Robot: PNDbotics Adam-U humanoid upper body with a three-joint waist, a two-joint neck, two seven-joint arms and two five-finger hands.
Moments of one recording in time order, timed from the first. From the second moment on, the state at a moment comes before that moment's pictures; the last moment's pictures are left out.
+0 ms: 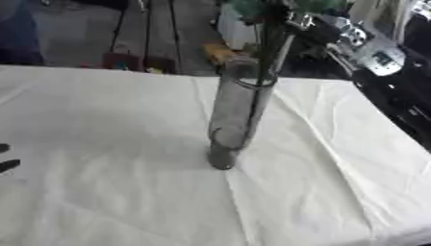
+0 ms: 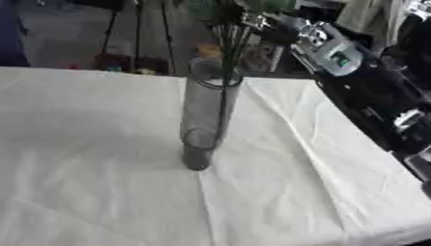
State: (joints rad) left arm -0.17 0.25 -0.09 -1.61 0.13 -0.31 0.04; right arm -0.85 -0.75 0.36 -1.18 -0.40 -0.58 0.58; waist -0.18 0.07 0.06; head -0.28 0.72
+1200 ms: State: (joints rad) left arm -0.17 0.25 -0.09 -1.61 0.13 -0.31 0.04; right arm -0.86 -0.70 0.33 -1.18 -0.44 -0.58 0.58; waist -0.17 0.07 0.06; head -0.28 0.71
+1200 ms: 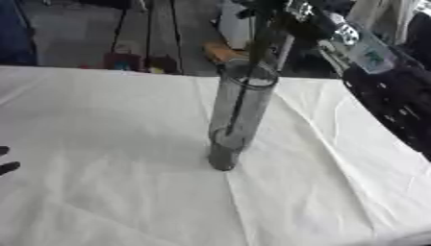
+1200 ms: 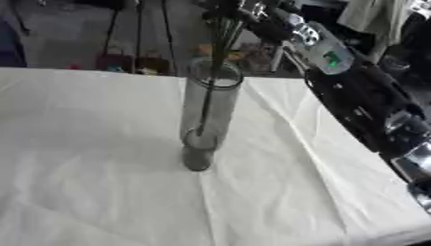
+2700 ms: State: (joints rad) left arm -0.18 0.24 -0.09 -1.61 0.13 -0.31 0.04; right arm -0.82 -0.66 0.31 -1.21 -0.35 -0.58 0.58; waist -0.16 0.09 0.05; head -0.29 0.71
